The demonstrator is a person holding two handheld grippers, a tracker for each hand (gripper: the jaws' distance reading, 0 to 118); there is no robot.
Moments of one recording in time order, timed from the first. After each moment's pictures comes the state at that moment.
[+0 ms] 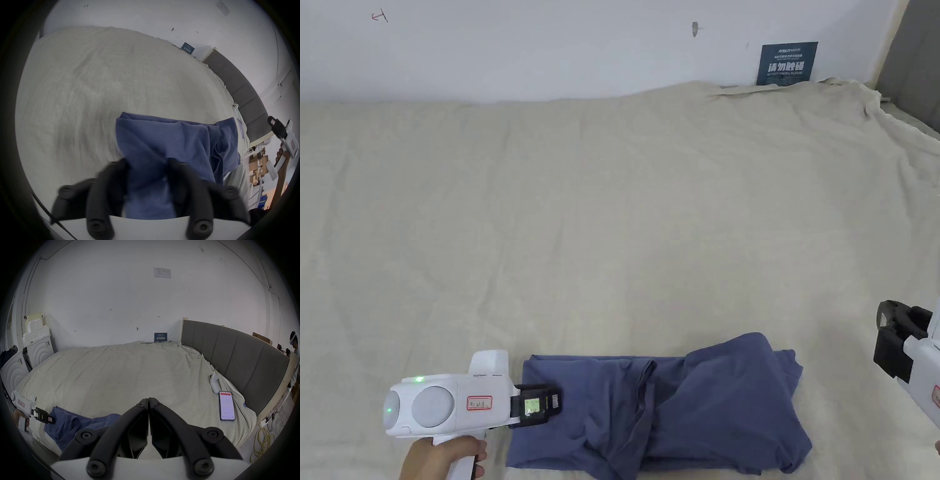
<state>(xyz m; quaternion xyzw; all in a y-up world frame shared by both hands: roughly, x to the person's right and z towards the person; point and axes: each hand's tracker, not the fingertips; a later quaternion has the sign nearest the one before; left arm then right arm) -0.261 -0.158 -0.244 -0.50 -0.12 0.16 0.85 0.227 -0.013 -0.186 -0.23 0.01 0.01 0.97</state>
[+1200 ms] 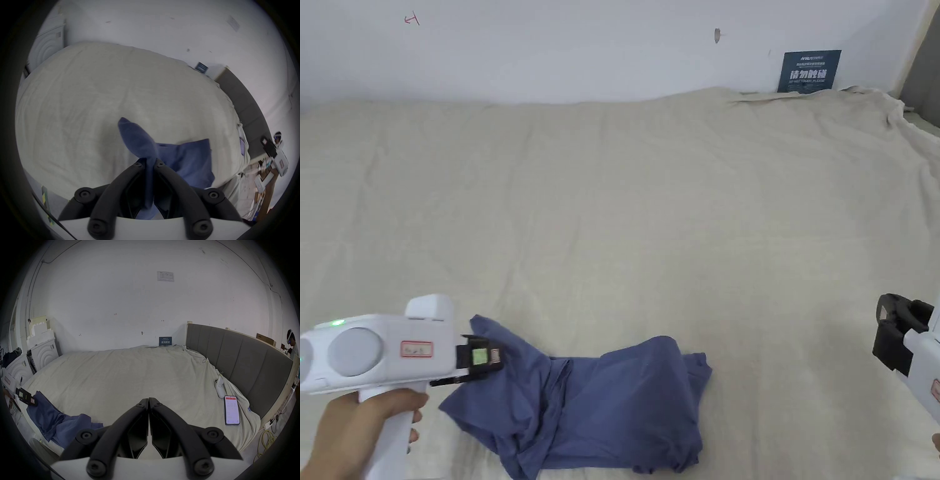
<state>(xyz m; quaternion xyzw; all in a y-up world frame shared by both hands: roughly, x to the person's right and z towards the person) -0.270 -0.021 -0.214 -0.47 -0.05 0.16 0.87 0.221 -0.005 -0.190 -0.21 0.03 0.00 0.98</state>
